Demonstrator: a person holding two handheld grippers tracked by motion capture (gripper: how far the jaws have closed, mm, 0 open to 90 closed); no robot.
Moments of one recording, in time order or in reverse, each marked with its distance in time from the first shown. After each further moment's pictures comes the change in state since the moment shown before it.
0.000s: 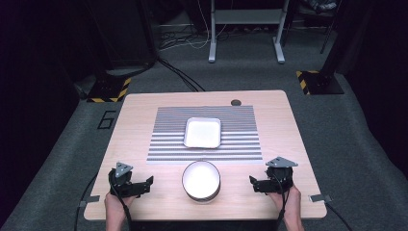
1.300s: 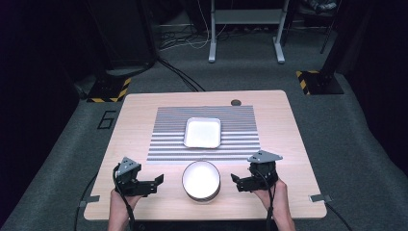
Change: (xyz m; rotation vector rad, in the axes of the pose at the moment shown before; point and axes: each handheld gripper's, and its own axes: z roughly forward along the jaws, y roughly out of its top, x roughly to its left) left arm -0.038 0.034 -0.029 -0.055 -0.176 0.035; right arm 0.054 0.050 -0.022 -0.046 0.137 -0.104
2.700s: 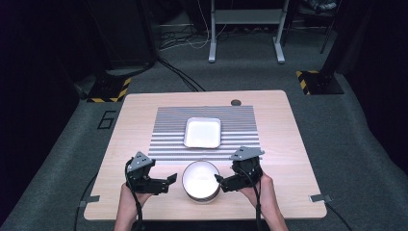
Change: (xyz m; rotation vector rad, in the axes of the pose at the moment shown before) left arm -0.035 0.027 0.004 -0.001 -0.117 0.081; right arm 0.039 0.037 0.003 0.006 0.089 -0.100
